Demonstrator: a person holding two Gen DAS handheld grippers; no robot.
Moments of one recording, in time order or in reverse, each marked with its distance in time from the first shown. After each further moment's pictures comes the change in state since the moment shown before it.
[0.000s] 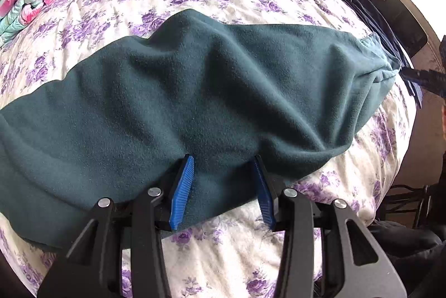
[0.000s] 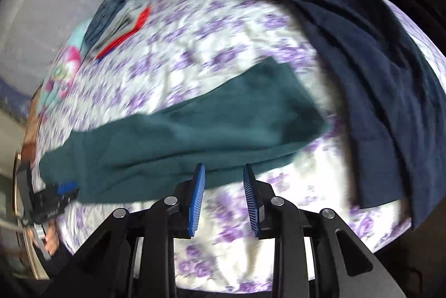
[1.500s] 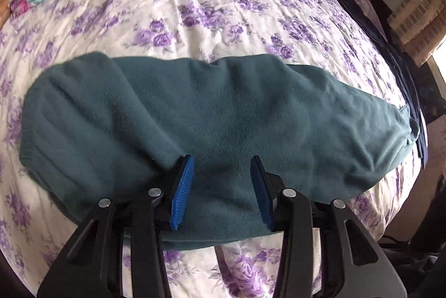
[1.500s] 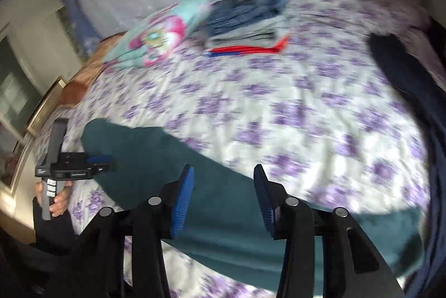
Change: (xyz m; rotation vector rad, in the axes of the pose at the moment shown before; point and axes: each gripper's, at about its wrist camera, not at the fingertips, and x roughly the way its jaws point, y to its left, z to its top) left arm -0.035 0.122 -0.017 -0.289 -0.068 0.035; right arm 0.043 0.241 0.025 -0.631 -0.002 0.292
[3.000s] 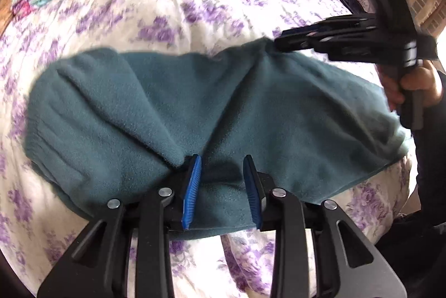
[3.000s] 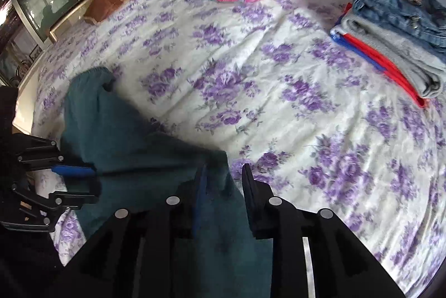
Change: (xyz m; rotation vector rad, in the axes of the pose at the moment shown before) left arm -0.008 -0.004 -0.004 0.033 -0.020 0.038; right arm 0.166 0.103 0.084 -0.356 0.219 0.068
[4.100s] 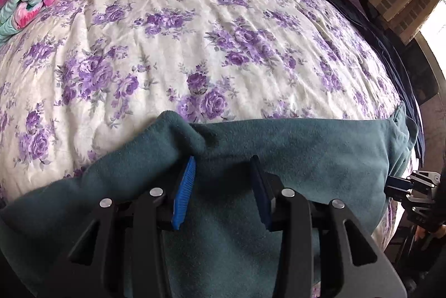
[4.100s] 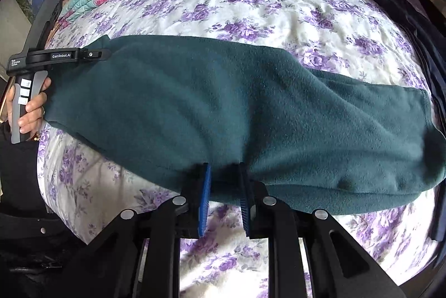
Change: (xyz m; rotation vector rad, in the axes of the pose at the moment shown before) left arm 0.077 -0.078 0.090 0.134 0.055 -0.116; right arm -0.098 -0.039 -0.263 0.566 0.023 -0.244
